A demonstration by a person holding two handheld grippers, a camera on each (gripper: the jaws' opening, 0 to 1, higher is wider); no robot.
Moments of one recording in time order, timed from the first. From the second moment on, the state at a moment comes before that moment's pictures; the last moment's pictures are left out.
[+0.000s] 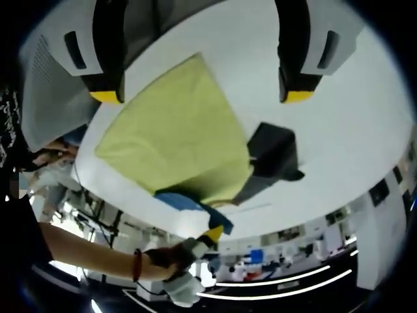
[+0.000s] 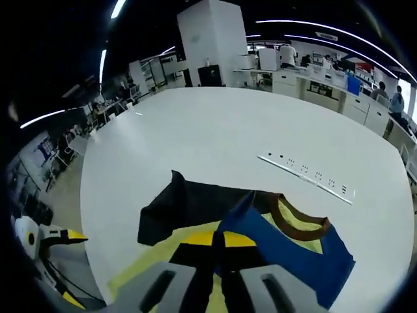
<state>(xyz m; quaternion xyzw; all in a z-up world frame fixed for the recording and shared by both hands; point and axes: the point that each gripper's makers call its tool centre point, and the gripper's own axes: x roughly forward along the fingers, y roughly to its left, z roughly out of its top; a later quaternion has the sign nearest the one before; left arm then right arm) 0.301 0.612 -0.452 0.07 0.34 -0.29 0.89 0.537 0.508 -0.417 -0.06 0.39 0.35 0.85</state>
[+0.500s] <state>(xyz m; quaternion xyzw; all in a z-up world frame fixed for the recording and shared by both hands) 0.301 0.615 -0.454 0.07 0.34 -0.29 0.89 0.526 0.532 -0.420 -0.06 0.39 0.38 0.84</state>
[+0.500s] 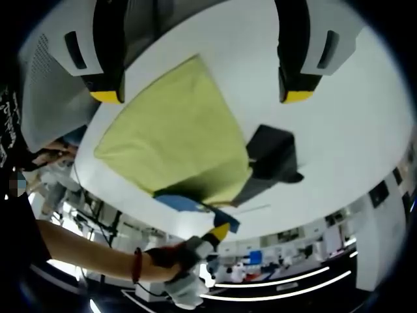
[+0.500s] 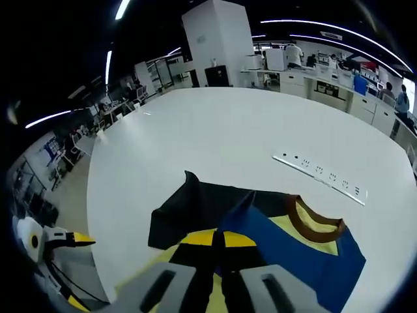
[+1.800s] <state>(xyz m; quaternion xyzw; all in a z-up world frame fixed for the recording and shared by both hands) 0.301 0.619 -0.459 0.06 0.35 -0.28 0.89 0.505 0.568 -0.453 -0.08 0.38 0.43 0.82</state>
